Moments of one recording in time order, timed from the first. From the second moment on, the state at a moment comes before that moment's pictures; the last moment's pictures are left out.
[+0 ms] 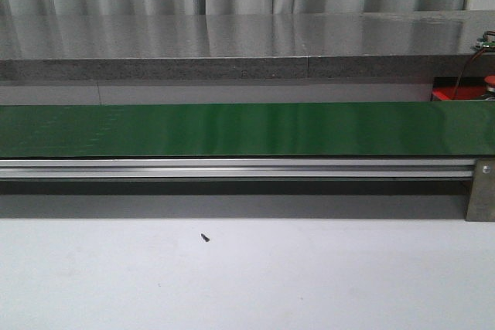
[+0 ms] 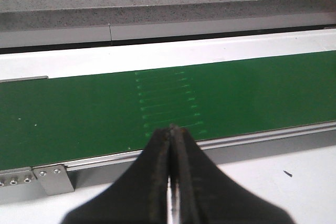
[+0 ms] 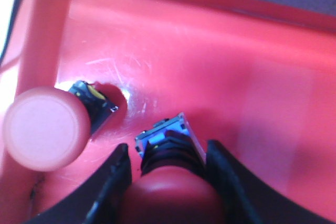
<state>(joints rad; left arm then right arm) 0.00 0.59 -0.54 -0.59 0.51 0.54 -0.33 2.36 -2.25 0.15 1.10 -0.47</state>
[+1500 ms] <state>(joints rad) 0.00 0.59 -0.54 -0.59 0.51 0.54 -0.28 2.06 -2.27 0.23 1.17 -0.42</state>
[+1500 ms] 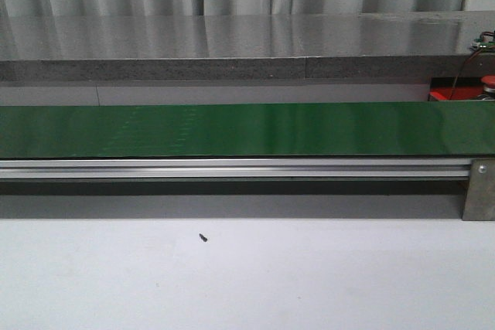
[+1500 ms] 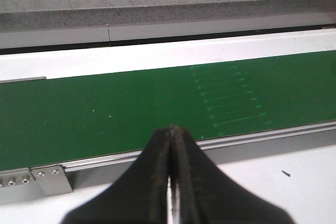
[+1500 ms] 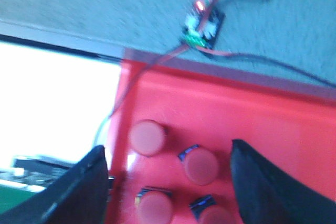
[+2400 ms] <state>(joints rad) 0.00 0.59 -0.54 -0.59 0.51 0.54 -0.11 1.06 -1.12 0.29 0.80 -0.39</state>
